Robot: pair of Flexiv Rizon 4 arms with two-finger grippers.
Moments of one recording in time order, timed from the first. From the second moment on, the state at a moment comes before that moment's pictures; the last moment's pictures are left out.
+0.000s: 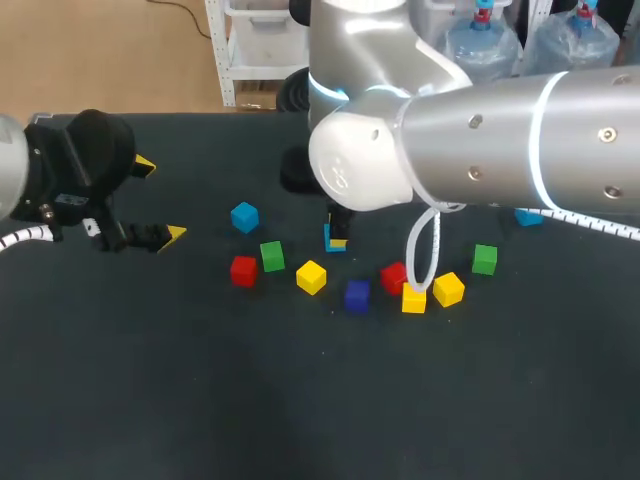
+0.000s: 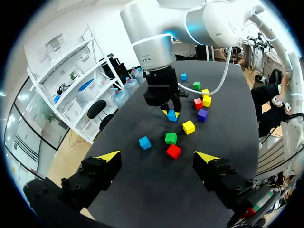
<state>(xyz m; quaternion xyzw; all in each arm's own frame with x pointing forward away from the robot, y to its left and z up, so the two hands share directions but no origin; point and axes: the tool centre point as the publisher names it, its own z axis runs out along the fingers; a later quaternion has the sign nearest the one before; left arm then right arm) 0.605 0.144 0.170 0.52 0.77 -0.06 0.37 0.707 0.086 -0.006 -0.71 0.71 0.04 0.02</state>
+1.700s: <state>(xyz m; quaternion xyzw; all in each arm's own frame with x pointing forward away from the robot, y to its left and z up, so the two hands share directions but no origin) 0.605 0.144 0.170 0.52 0.77 -0.06 0.37 0.714 -0.051 0.050 -0.76 0.65 0.03 0.01</state>
